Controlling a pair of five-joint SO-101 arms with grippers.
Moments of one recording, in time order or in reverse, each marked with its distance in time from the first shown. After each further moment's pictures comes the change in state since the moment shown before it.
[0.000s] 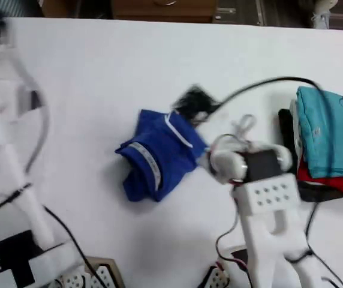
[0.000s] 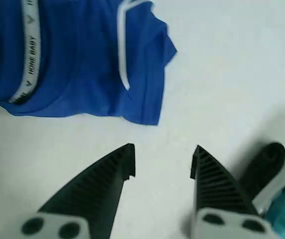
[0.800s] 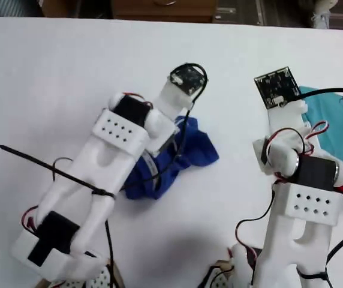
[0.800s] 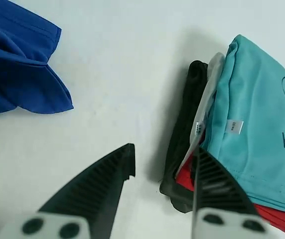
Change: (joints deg) left arm 54.9 7.9 12.4 -4.0 4.0; right arm 26.8 -4.3 -4.3 2.5 -4.3
